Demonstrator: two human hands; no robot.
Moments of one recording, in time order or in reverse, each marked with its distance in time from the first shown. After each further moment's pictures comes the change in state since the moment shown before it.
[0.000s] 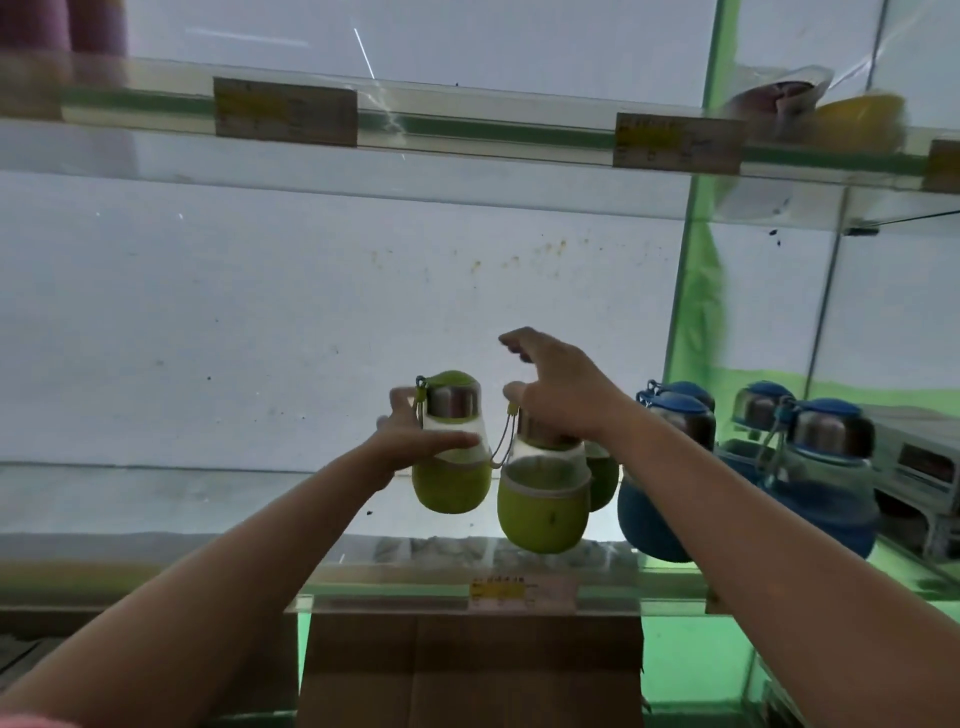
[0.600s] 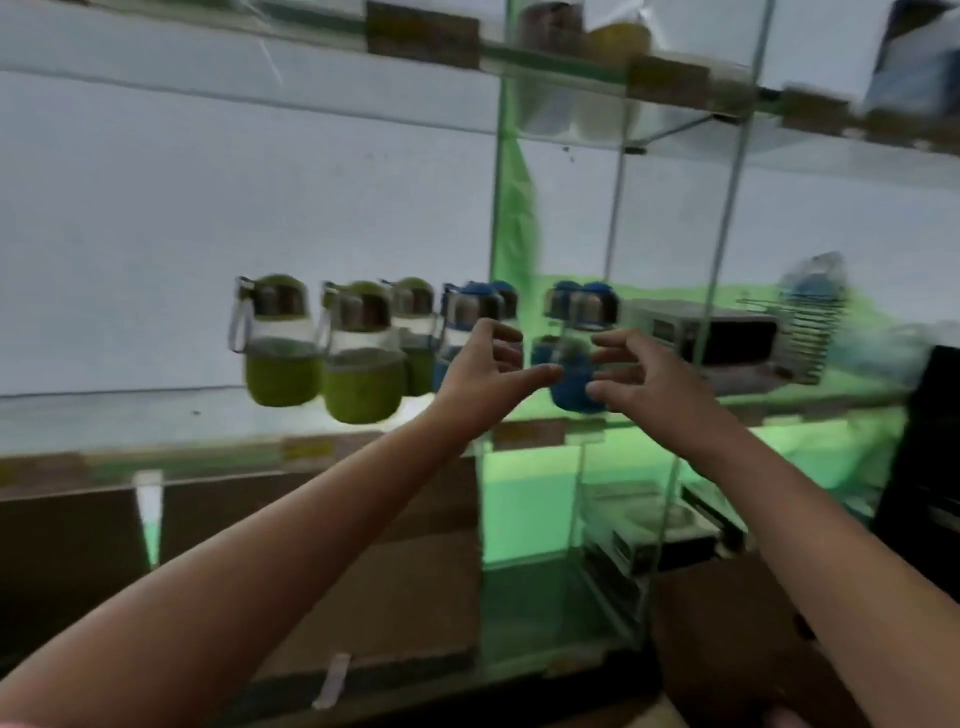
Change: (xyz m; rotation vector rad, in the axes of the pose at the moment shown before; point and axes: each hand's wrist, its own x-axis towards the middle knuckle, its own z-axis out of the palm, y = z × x) left_hand -0.158 0.104 0.197 -0.208 -0.188 0.342; right_hand -0.223 0.123 -0.081 0.228 0.296 0.348
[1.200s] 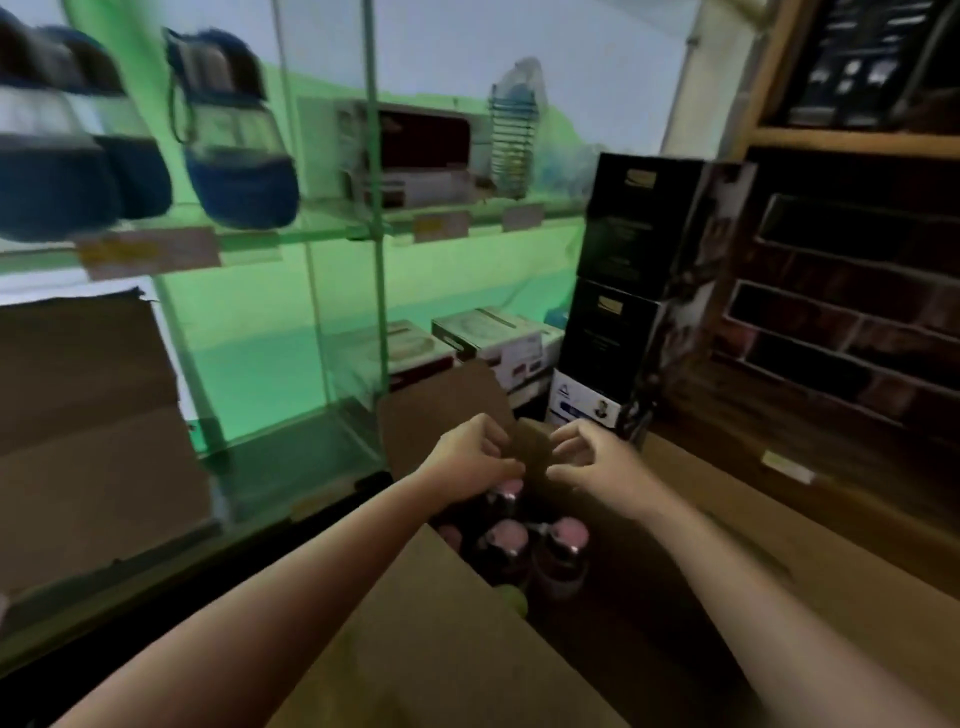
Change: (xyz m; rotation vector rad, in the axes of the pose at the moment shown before) left_hand -0.128 -0.103 0.294 0.187 -0.717 -0.197; right_hand -0.225 0.234 -0.106 -0.168 -0.069 0.661
